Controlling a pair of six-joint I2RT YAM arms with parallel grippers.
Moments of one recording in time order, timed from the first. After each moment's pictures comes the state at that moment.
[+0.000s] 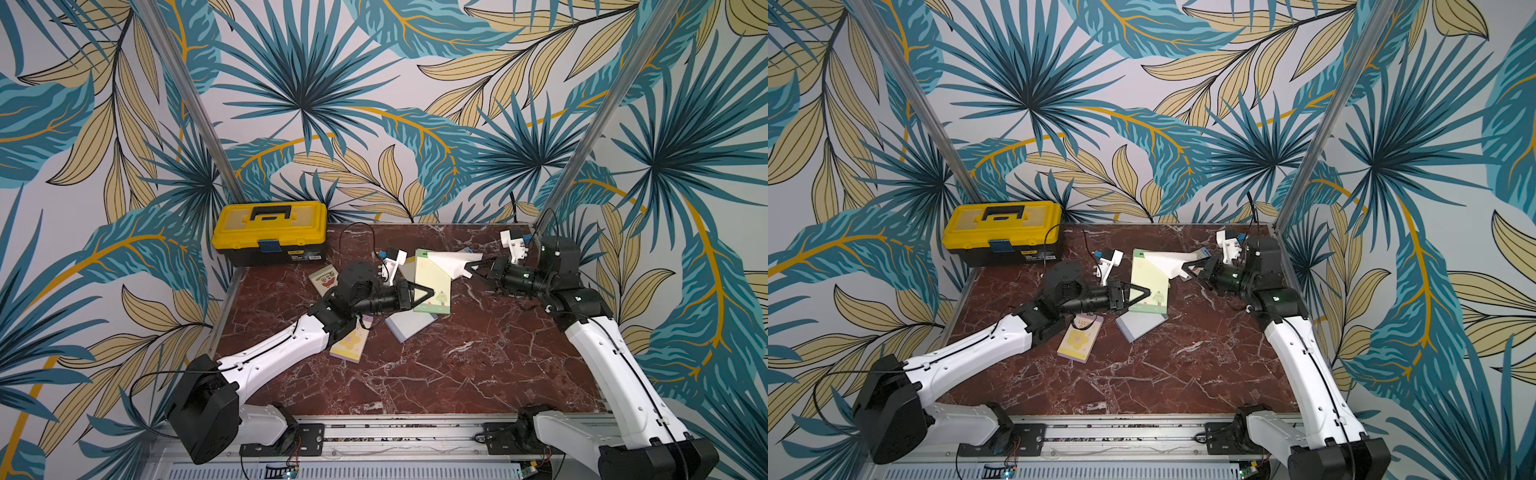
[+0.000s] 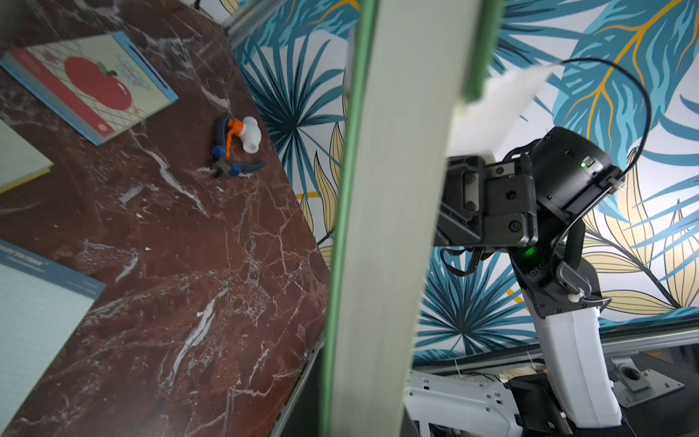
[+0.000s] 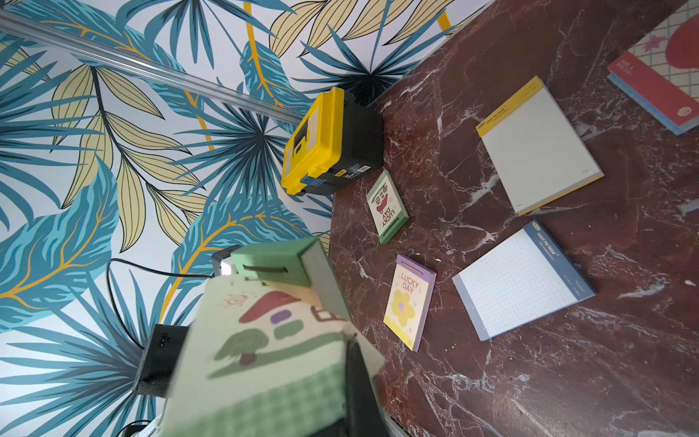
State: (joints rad) left arm -0.68 1.34 0.94 0.25 0.55 -0.99; right arm 0.10 1.11 1.12 -0.48 -0.71 0.86
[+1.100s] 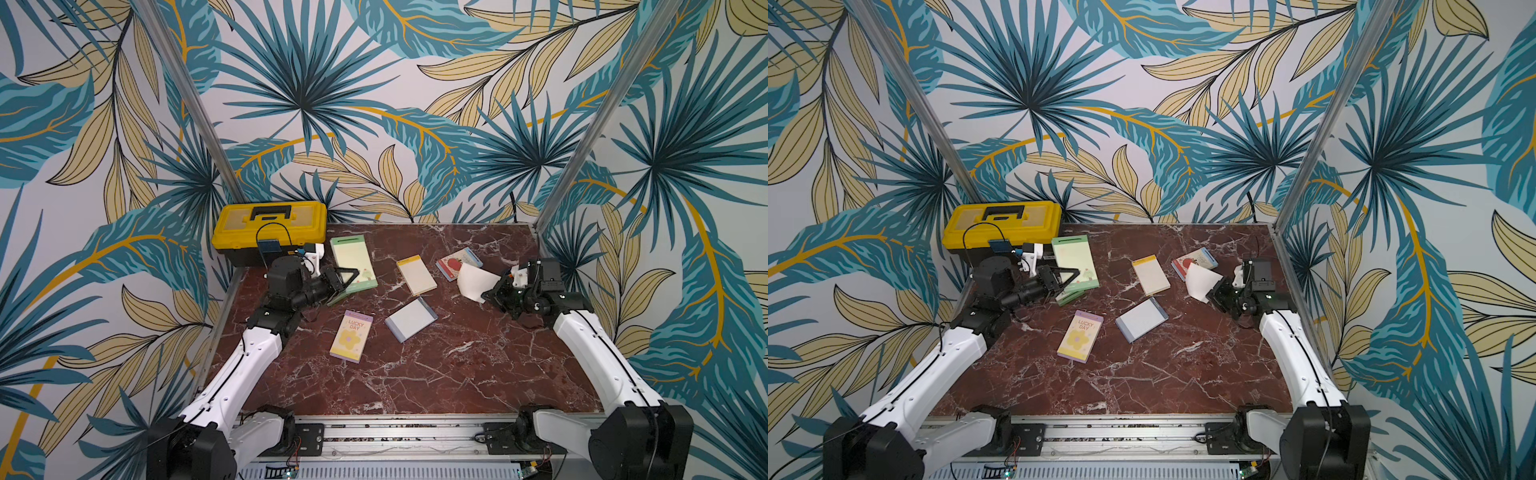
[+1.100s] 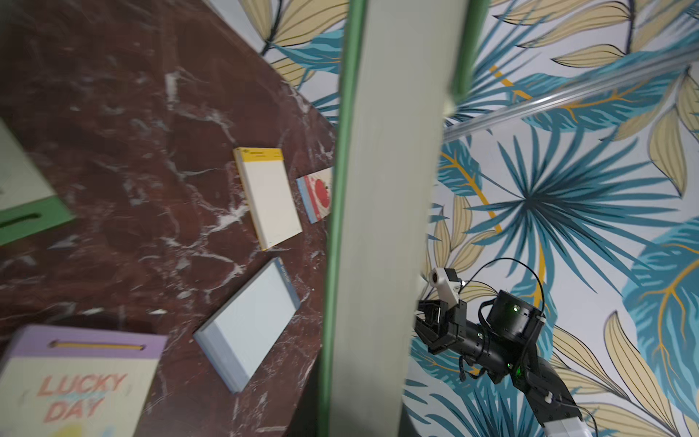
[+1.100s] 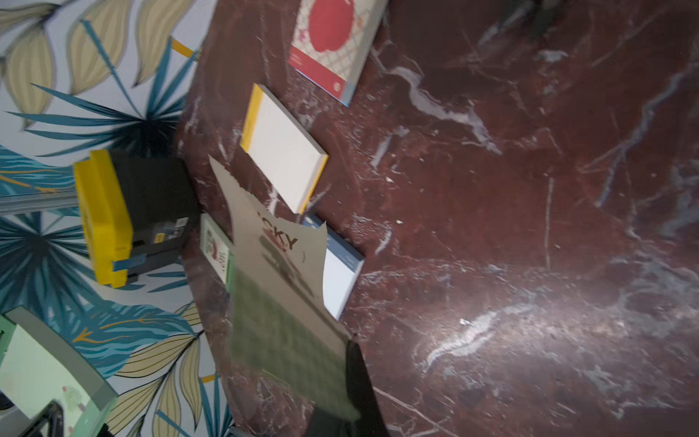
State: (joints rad) left arm -0.08 1.10 0.79 -0.12 0.68 -0.94; right arm -0.01 1.23 0.93 -0.70 -0.40 0.76
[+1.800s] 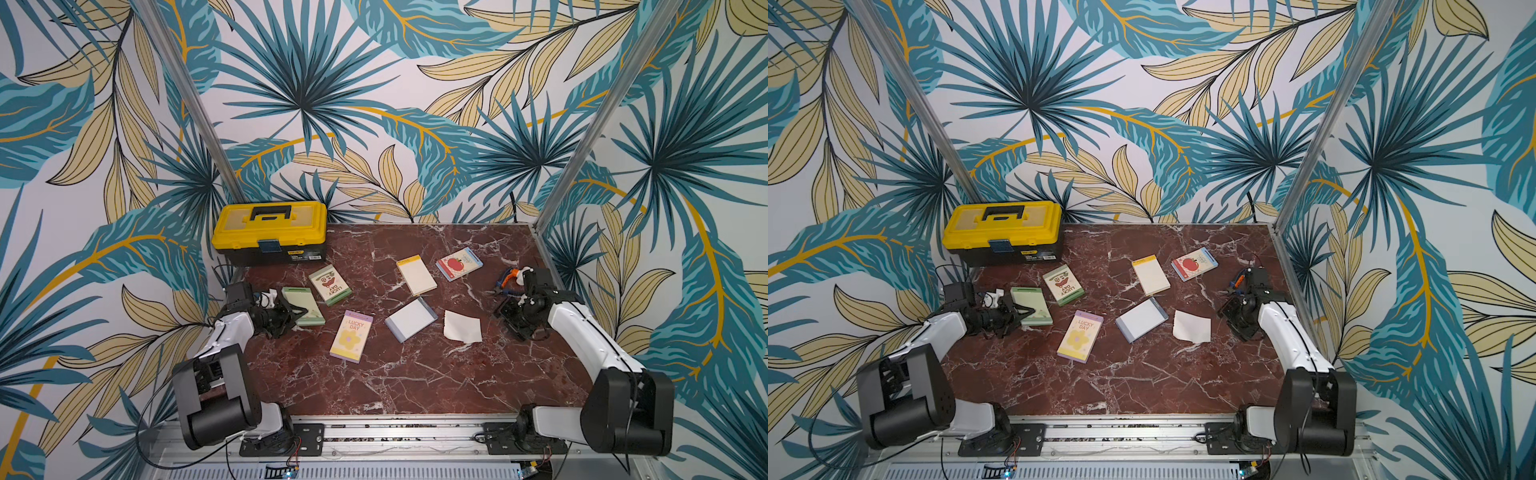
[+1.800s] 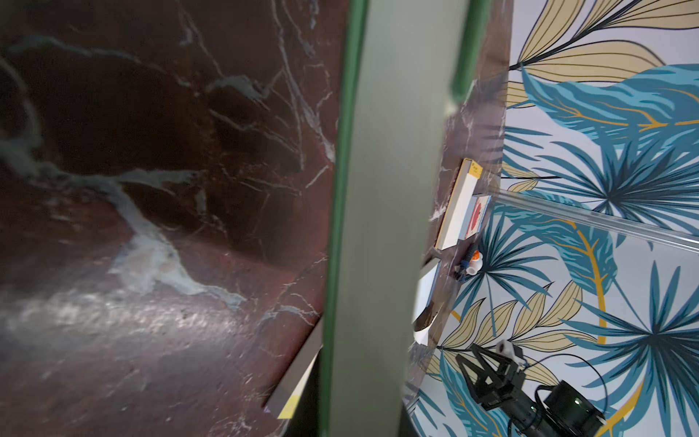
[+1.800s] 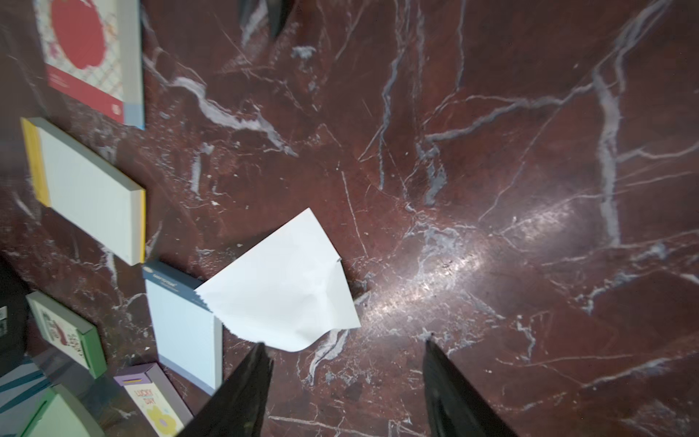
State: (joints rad) left arm 0.42 1.46 0.78 -0.55 0.83 -0.50; right arm -0.08 1.25 0.92 -0.86 -0.17 0.73
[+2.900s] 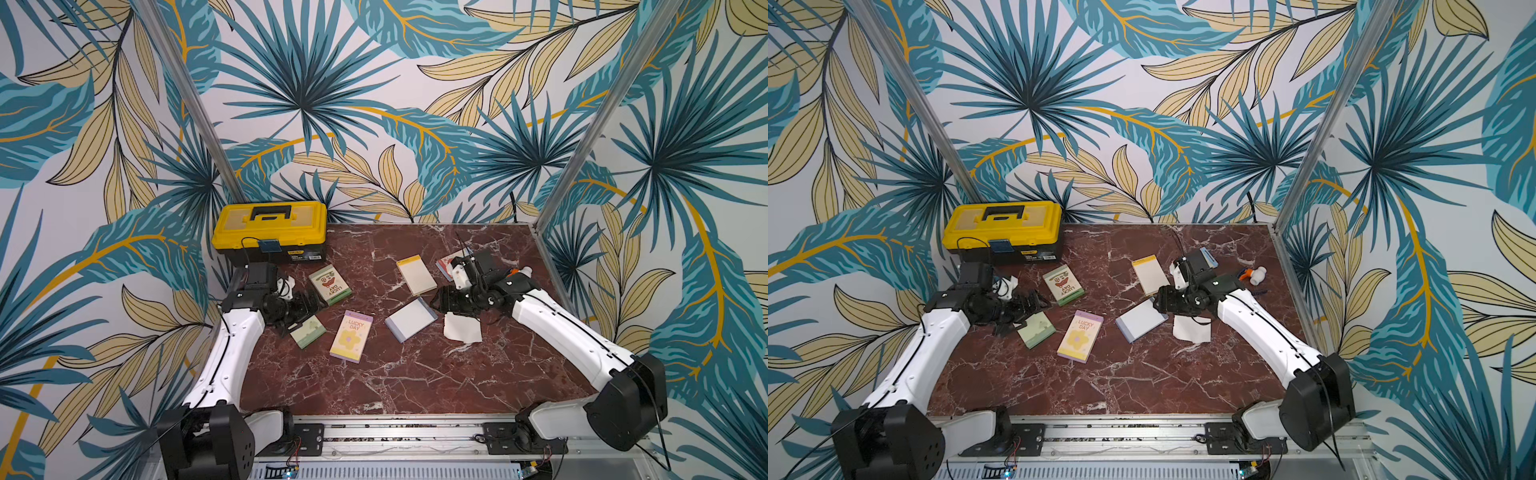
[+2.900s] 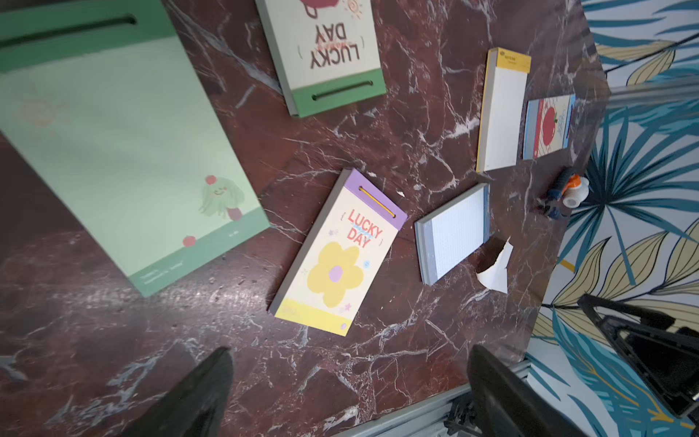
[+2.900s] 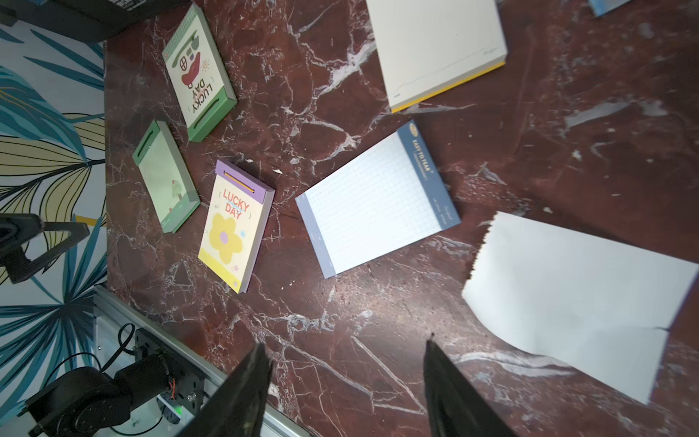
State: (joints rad) left arm 0.04 1.20 0.97 -0.92 0.51 -0.47; right arm 0.50 1.45 1.18 -0.74 -0.26 0.53
